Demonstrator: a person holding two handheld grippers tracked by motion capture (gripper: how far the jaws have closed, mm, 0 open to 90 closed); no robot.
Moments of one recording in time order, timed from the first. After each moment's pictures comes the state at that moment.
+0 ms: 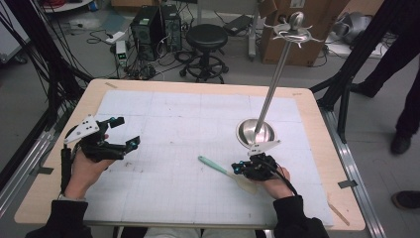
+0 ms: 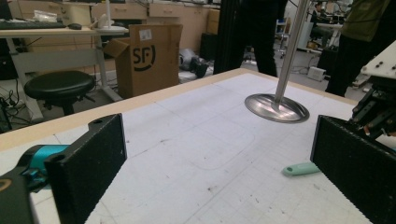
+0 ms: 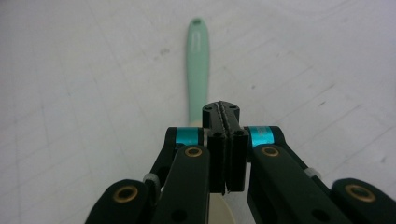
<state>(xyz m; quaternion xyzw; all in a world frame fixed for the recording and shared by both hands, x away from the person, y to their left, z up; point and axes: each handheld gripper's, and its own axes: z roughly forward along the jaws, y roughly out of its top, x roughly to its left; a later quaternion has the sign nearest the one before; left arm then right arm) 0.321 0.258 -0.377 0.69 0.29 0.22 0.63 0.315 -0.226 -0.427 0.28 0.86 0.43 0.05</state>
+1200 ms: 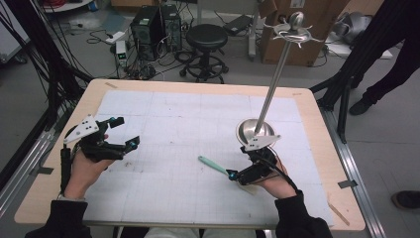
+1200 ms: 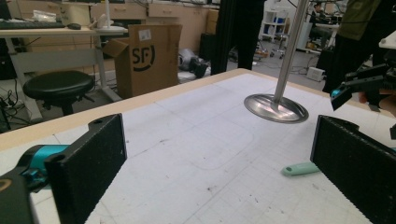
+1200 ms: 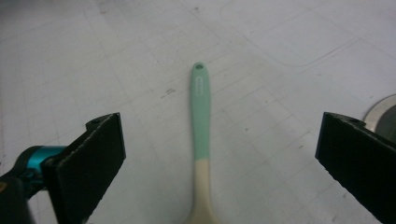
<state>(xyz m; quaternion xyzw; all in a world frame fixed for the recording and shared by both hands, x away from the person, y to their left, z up) 0.321 0.259 -0.377 0.69 0.29 0.21 0.63 0.312 -0.207 -0.397 0.26 0.87 0.41 0.09</state>
